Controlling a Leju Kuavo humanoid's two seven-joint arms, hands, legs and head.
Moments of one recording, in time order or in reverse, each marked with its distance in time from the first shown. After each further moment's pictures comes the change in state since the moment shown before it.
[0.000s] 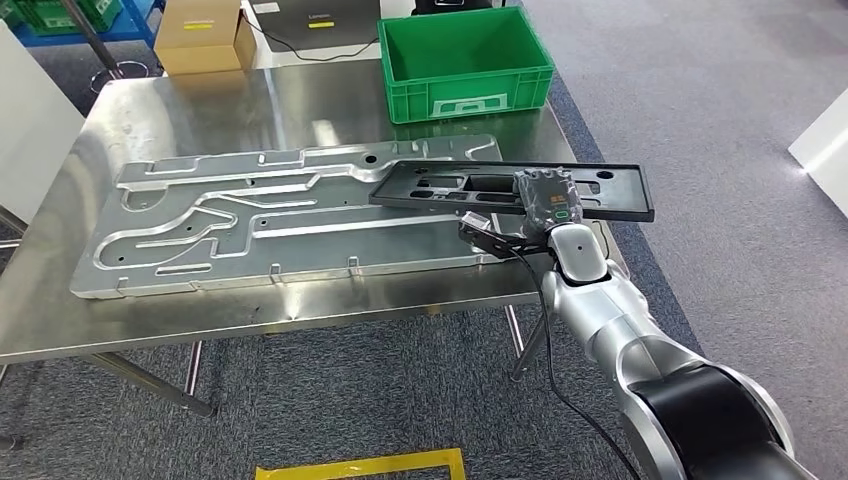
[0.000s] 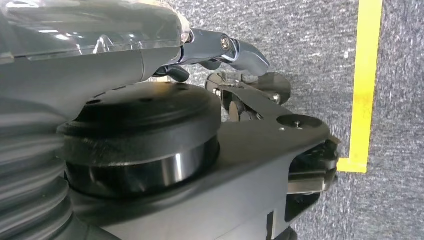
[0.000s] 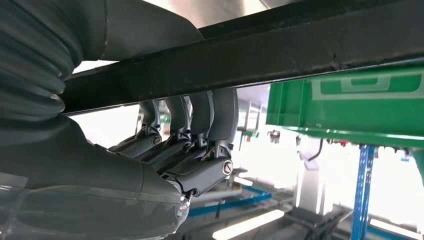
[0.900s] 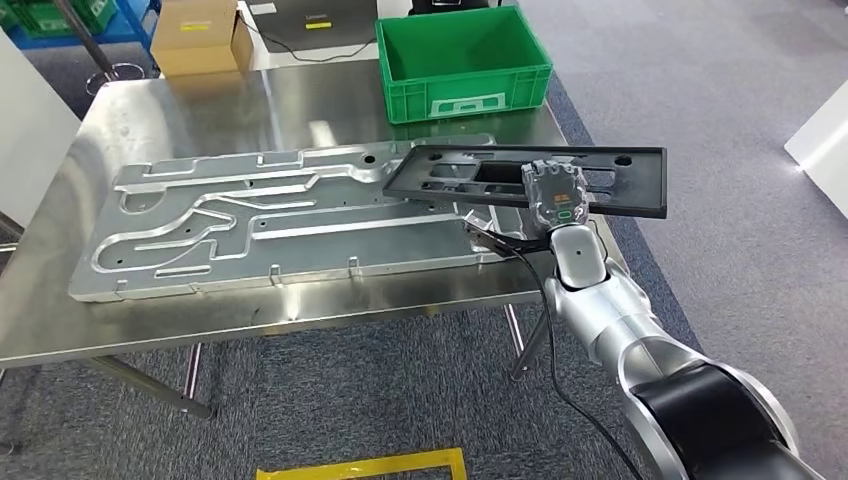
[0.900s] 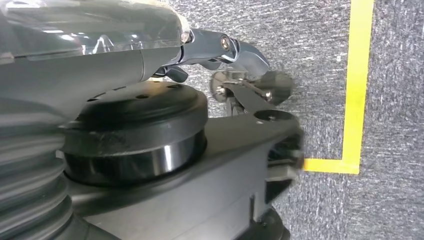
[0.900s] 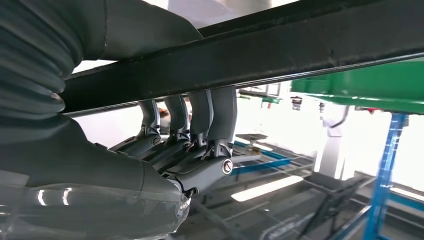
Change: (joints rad) left arm 0.000 -0.001 0.000 0.000 0.012 0.002 -0.019; right arm -0.002 -0.018 0.091 -0.002 0.080 -0.102 0.140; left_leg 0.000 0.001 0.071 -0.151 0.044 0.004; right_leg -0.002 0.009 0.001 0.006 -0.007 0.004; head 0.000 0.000
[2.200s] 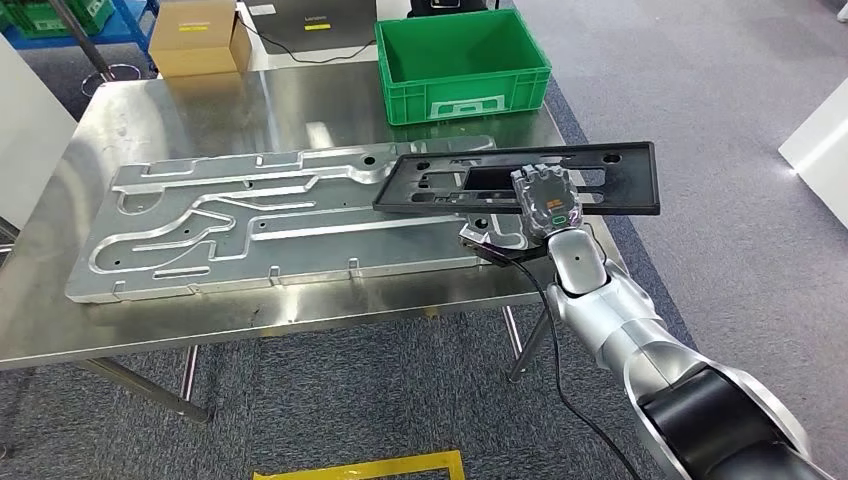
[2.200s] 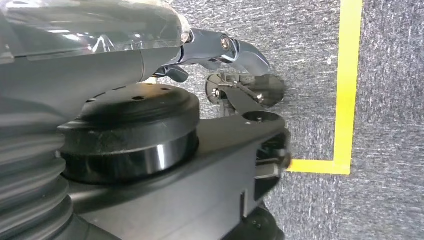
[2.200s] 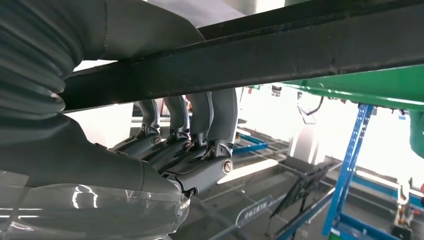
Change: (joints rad) left arm -0.002 -0.001 0.000 0.000 0.012 0.017 -0.021; right arm 0.007 -0.048 0.190 -0.048 -0.107 -0.008 -0.017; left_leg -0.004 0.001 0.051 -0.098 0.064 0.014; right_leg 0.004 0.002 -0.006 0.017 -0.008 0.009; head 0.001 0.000
